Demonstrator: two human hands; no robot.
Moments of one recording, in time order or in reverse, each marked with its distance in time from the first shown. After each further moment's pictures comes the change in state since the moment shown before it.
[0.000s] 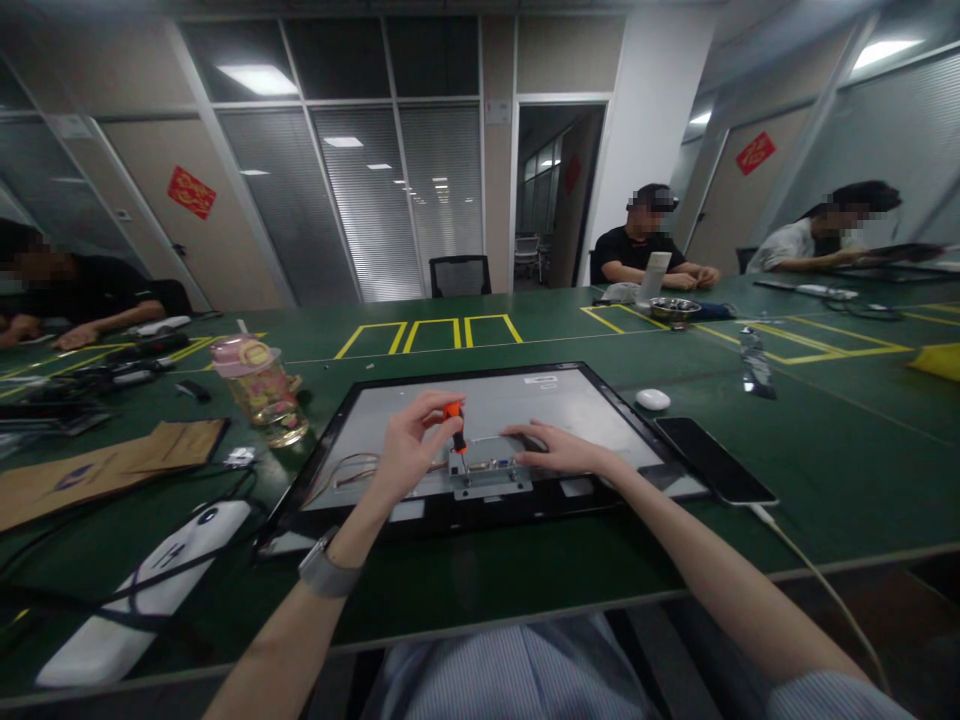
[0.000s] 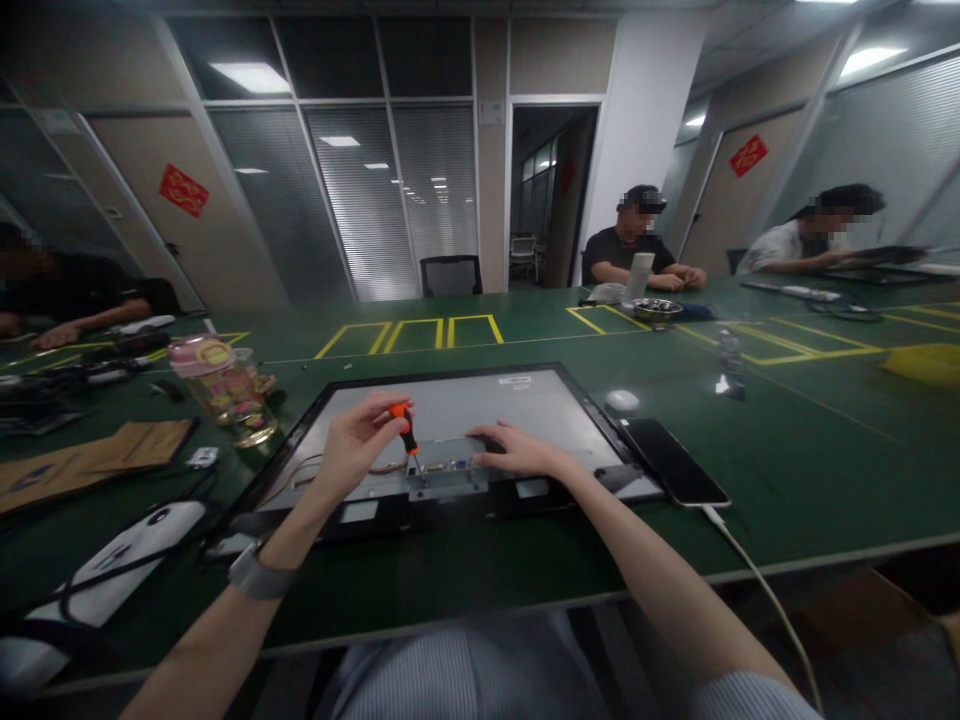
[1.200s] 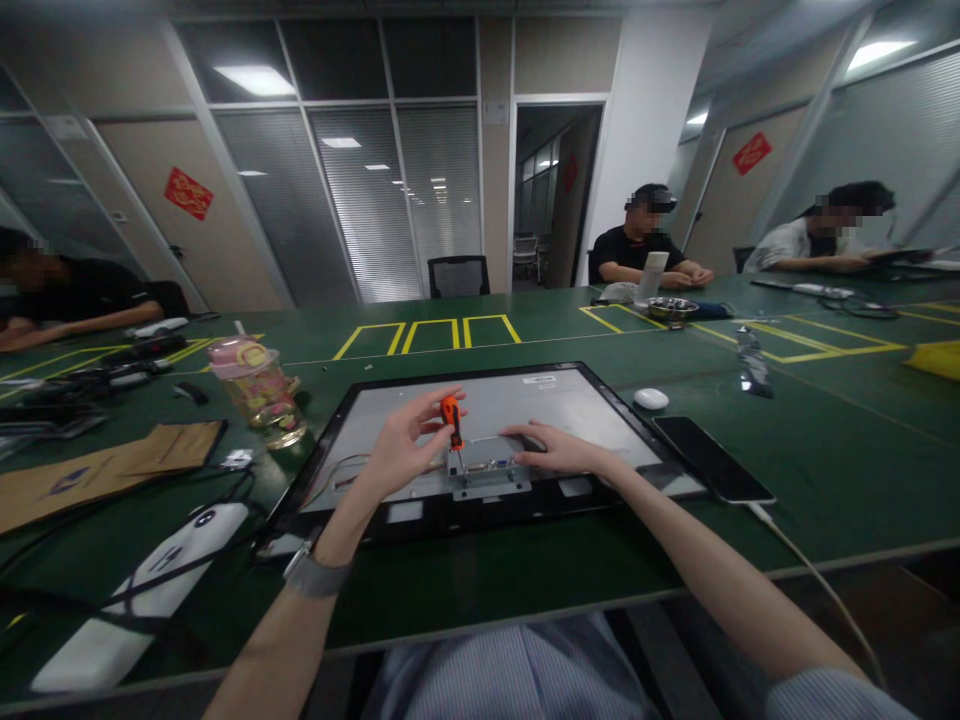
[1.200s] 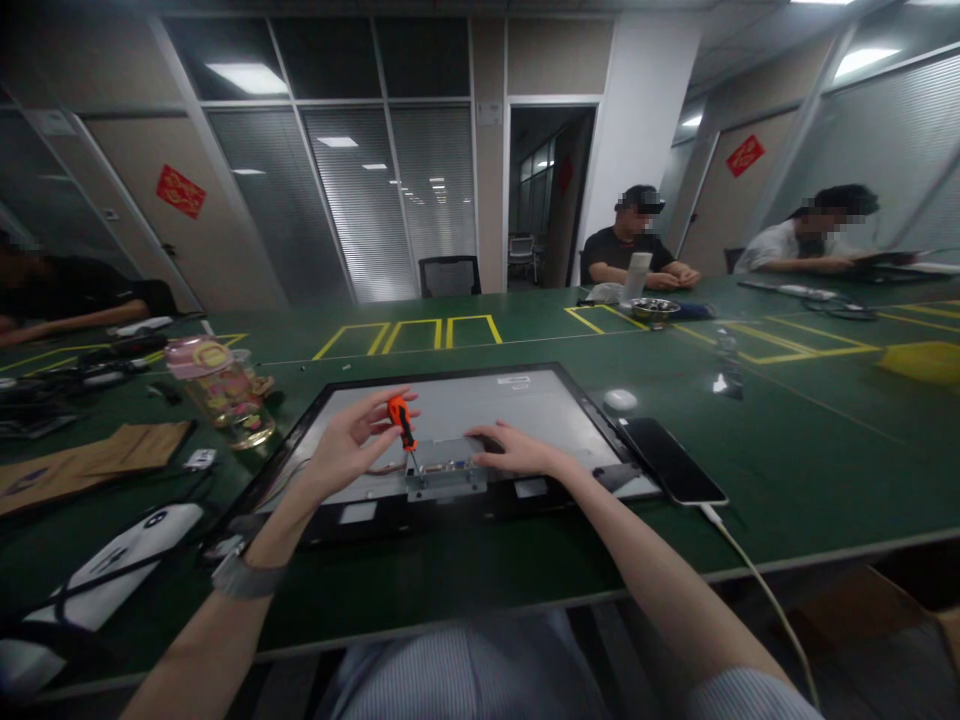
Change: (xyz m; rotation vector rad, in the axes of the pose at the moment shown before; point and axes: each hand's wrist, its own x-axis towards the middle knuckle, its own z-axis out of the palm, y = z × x) left_hand 0.002 0.002 -0.011 0.089 -0.157 -0.030; right_hand -0.002 -0.007 -0.003 0.002 -0.009 0.027
